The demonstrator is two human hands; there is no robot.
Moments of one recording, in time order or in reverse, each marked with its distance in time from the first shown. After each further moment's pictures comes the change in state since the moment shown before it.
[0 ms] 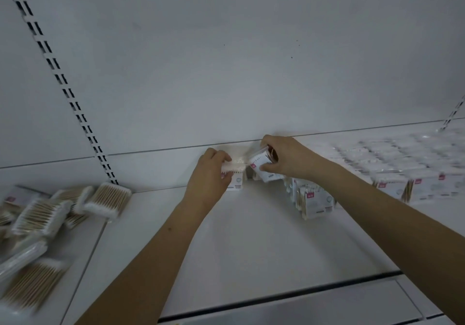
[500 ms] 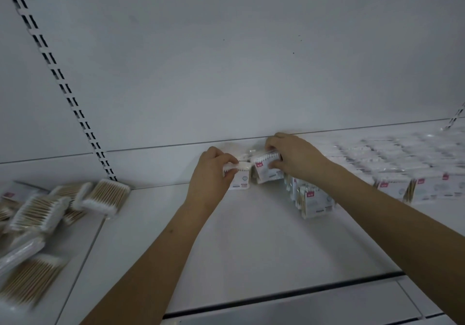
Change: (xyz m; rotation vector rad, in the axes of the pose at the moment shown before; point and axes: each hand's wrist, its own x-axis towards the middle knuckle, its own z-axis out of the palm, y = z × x) left_hand -0.003 -0.001 0.013 -0.059 0.105 0.027; right_hand 0.003 0.014 0.005 -0.212 0.013 0.009
